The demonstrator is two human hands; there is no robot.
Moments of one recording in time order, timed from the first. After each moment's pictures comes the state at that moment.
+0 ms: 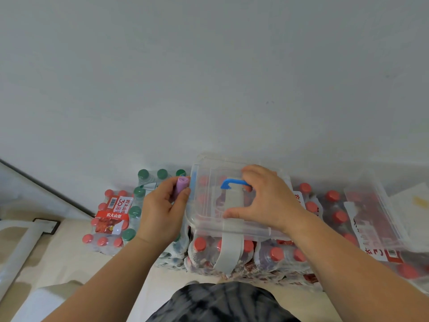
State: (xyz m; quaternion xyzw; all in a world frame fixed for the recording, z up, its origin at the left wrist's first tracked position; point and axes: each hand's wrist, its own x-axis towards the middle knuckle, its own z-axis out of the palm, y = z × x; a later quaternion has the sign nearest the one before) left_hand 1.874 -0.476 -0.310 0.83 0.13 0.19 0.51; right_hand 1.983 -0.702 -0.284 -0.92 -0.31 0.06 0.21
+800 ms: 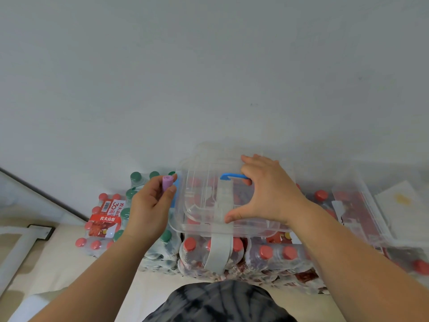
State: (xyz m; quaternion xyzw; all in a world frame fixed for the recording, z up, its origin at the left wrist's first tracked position) left_hand 1.877 -0.475 -0.311 0.79 0.17 0.15 0.58; right_hand 1.987 -0.723 -0.246 -0.93 -0.33 0.08 0.15
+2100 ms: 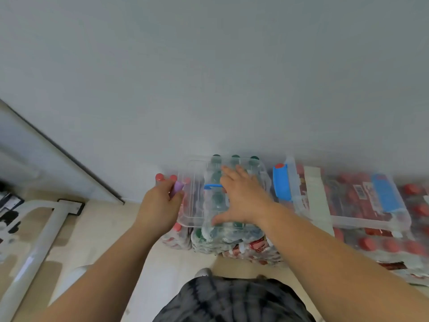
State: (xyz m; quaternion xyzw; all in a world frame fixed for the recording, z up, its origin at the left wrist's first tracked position) left_hand 1.807 -0.236 -0.355 0.88 0.25 -0.01 0.40; right_hand 1.914 -0.439 -0.347 -0.91 -0.33 0.23 0.06
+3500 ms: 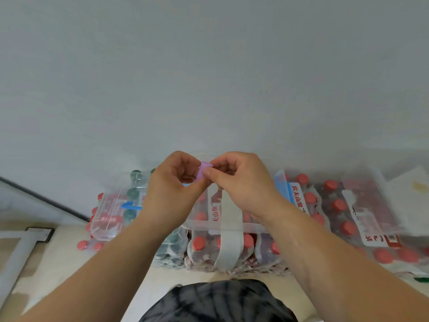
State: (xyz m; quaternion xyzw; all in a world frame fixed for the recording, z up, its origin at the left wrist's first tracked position) left_hand 1.905 -0.496 -0.262 0.80 0.11 0.14 0.58; right_hand 1.970 -0.649 -0.267 -0.76 -0.15 0.13 0.62
